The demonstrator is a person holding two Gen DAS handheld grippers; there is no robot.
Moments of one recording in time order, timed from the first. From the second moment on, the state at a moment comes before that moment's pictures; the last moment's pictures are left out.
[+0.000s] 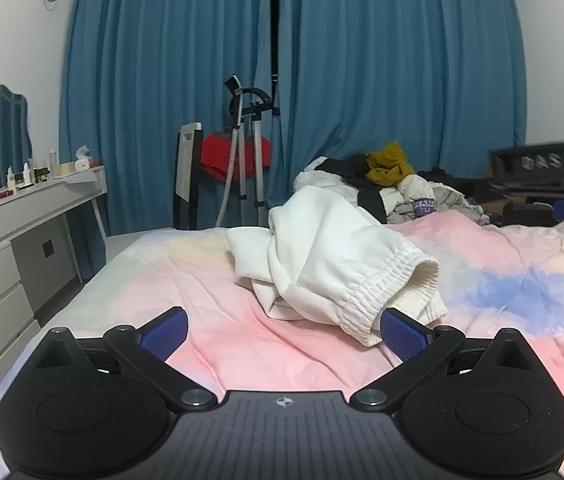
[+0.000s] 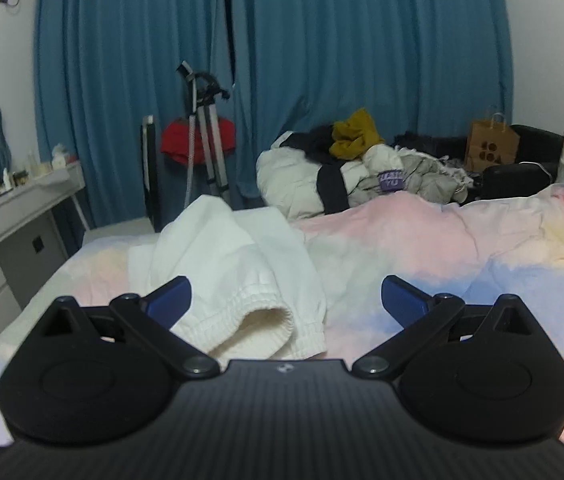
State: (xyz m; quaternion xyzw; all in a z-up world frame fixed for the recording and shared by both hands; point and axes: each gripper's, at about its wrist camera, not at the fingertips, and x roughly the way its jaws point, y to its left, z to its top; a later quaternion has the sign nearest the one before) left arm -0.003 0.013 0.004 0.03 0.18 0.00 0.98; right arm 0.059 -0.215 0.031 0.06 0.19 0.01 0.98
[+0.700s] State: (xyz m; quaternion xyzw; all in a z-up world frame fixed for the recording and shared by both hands) left arm 0.081 -0.059 -0.037 0.13 0.19 -0.07 0.97; right arm 0.052 -0.278 -0.034 0.09 0.16 0.02 0.98
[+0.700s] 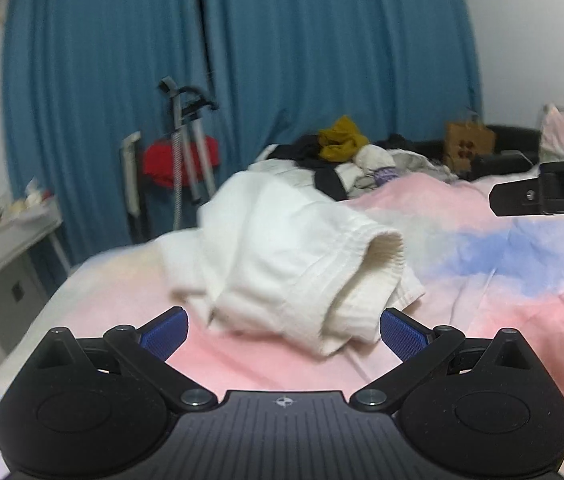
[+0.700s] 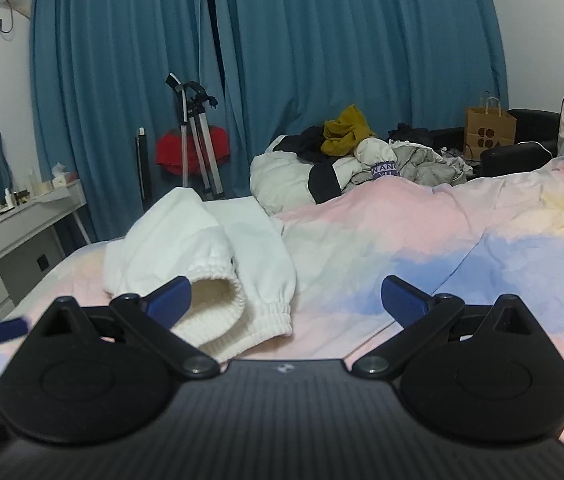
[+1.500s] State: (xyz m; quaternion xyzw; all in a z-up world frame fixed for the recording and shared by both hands) left arm 0.213 -0.184 -0.093 0.30 0.15 -0.05 0.94; right arm 0.077 -0.343 -0.081 0.18 0.21 -0.04 0.96
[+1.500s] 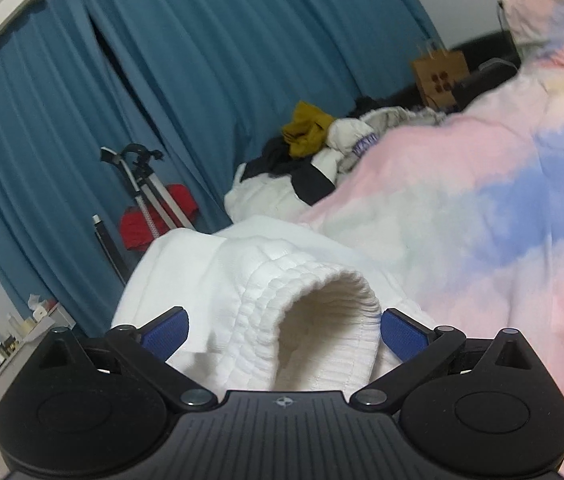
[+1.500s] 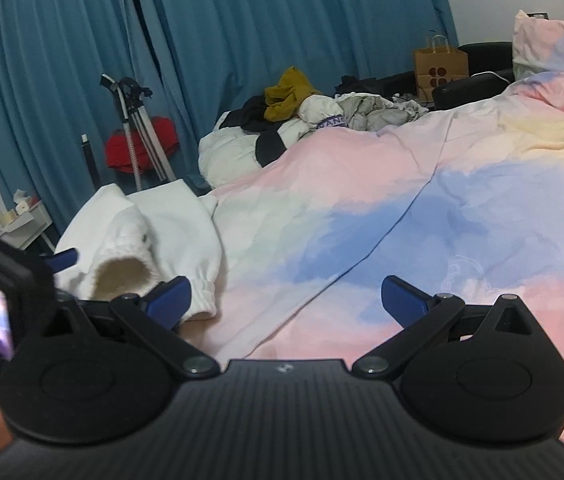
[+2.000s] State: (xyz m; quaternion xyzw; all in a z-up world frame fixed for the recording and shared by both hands) left arm 0.197 -0.166 -0.097 0.33 0.13 -0.06 0.93; right arm 0.087 -0.346 -0.099 0.19 0.27 -0.05 0.94
